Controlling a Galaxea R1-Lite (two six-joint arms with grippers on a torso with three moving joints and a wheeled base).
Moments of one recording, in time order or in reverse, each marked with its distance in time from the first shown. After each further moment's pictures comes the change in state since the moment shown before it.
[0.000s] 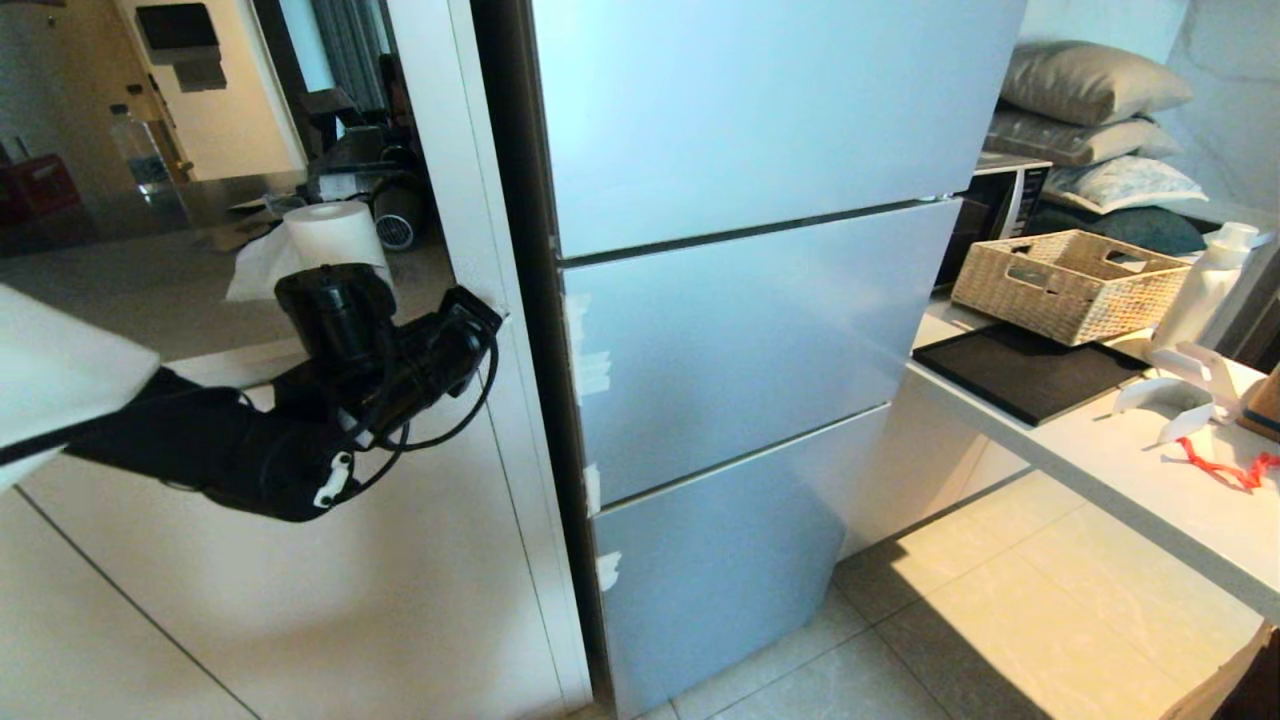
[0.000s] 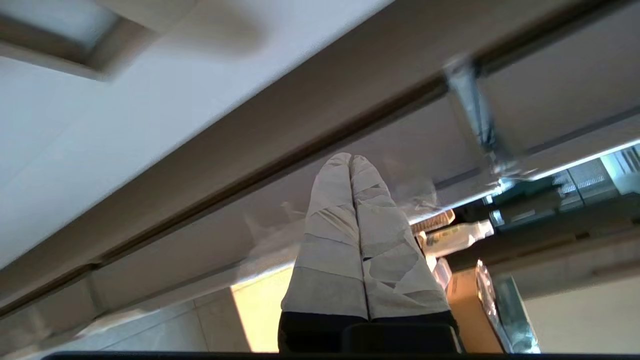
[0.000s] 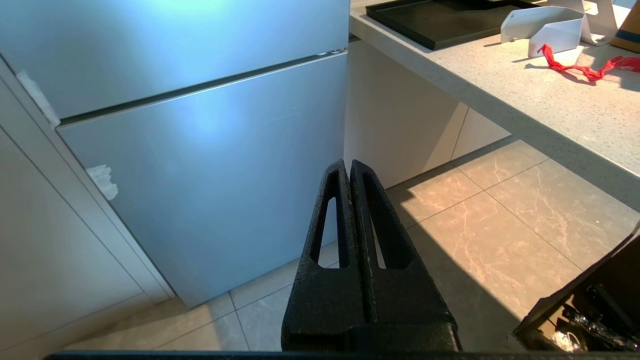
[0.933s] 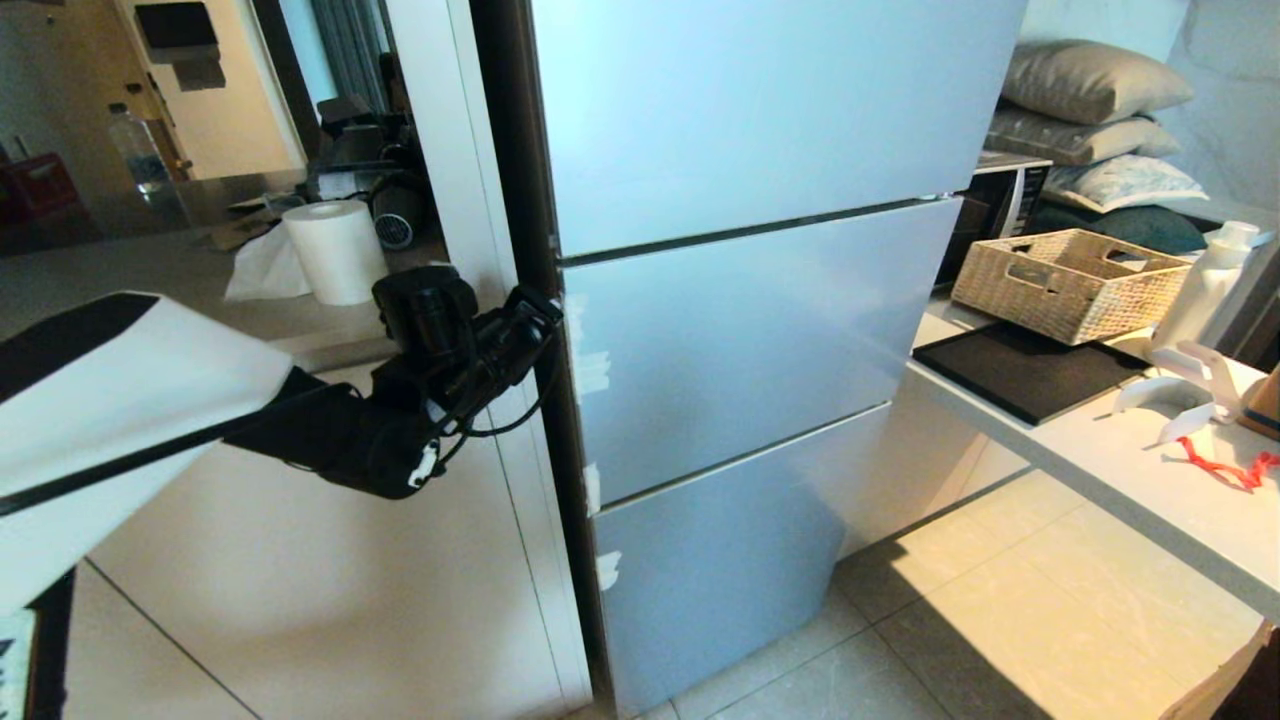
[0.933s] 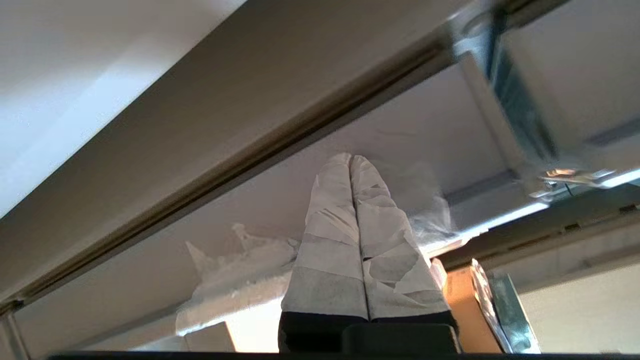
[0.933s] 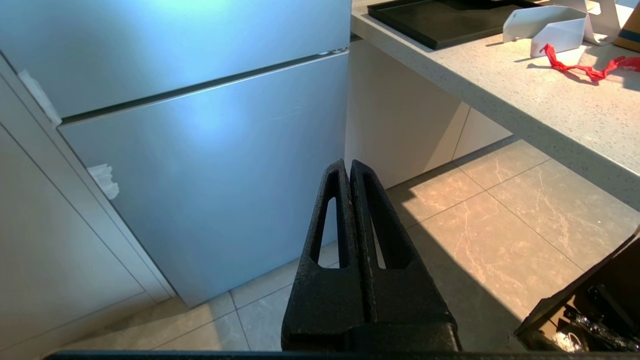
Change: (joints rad) left arm -0.089 0.152 -0.198 0.000 0.054 0.002; right arm 0.000 0.000 0.000 0.000 0.000 0.000
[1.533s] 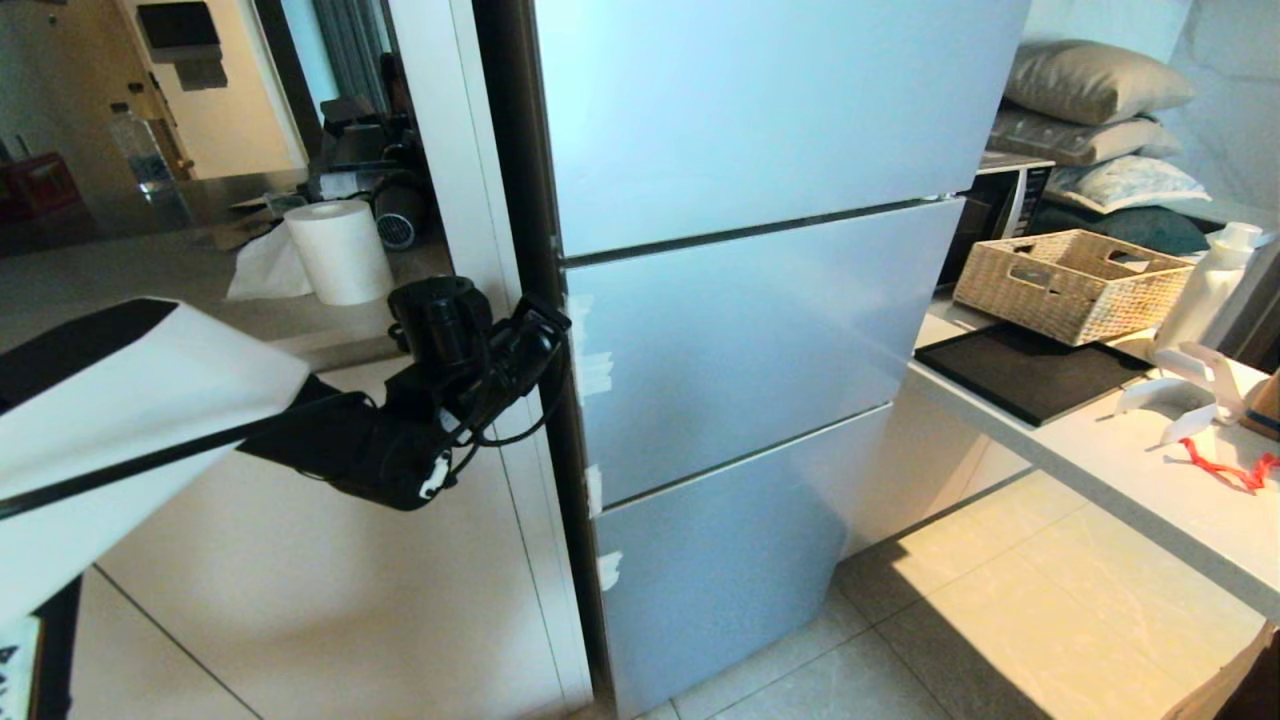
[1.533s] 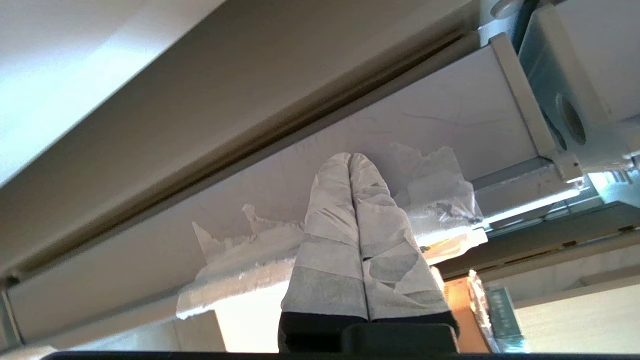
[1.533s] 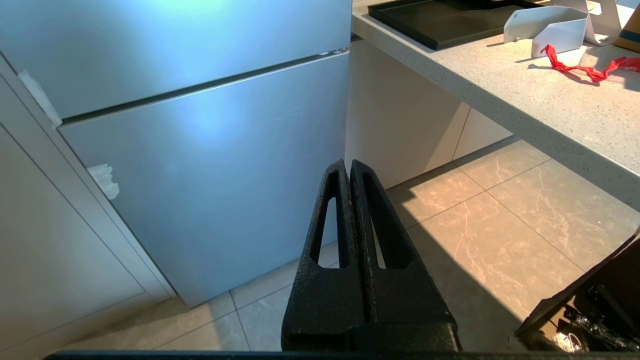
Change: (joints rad) left arm -0.057 -0.005 0.035 -0.003 0.033 -0.036; right arm 0.000 0.000 0.000 0.000 0.000 0.000
